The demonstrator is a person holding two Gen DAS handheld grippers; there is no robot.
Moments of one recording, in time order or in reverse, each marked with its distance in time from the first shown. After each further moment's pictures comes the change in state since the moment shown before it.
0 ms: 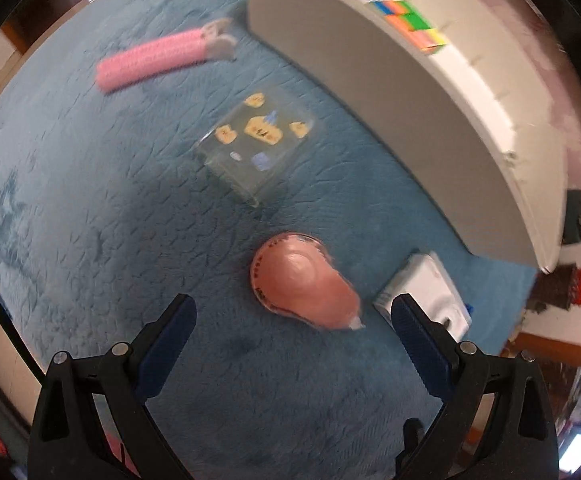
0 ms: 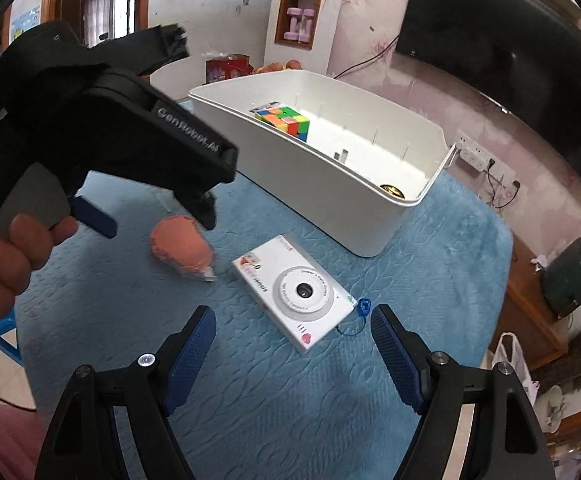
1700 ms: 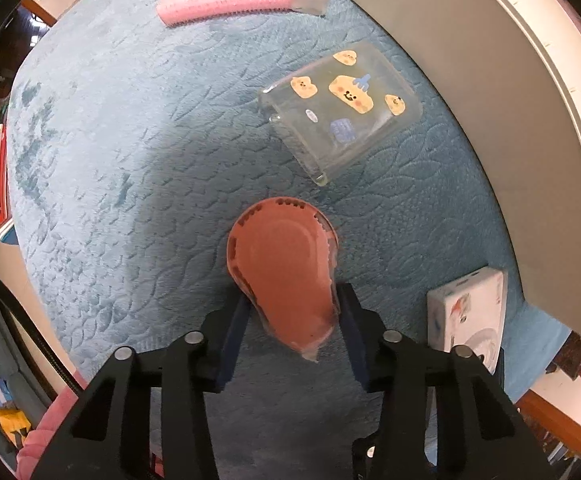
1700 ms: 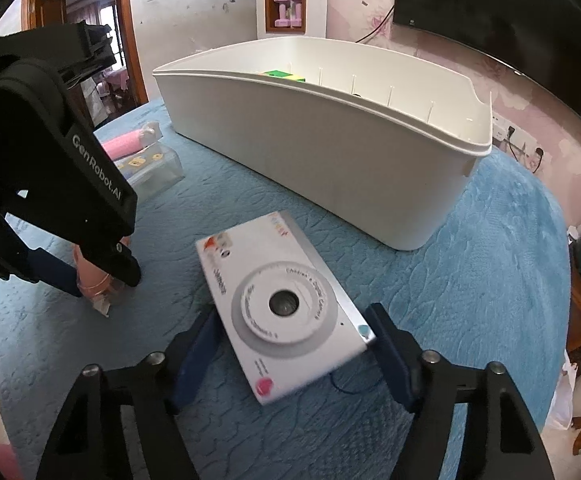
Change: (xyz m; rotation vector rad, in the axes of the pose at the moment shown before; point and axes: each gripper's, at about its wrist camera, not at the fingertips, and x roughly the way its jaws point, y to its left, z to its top) left arm 0.030 -0.019 0.006 -0.209 0.057 0.159; right arm 0.071 -0.005 -0.001 0.082 0.038 0.076
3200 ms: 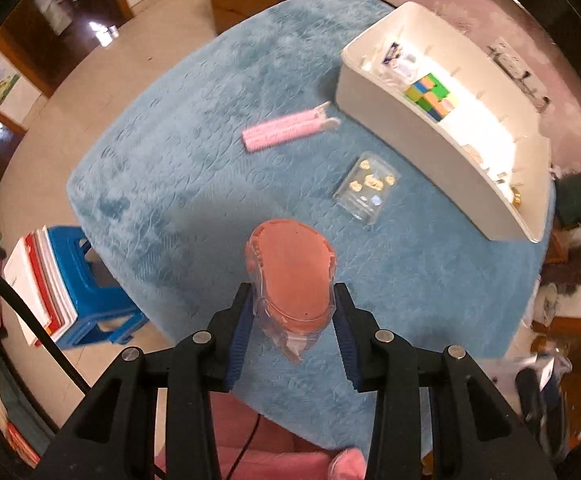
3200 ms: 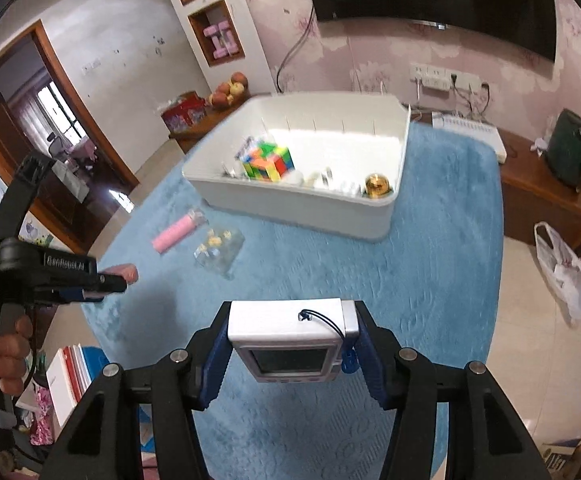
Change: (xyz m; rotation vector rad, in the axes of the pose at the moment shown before) left arm -0.143 0.117 0.001 0.339 -0.156 -0.065; right arm -0.157 0.018 0.047 0.358 -0.005 0.029
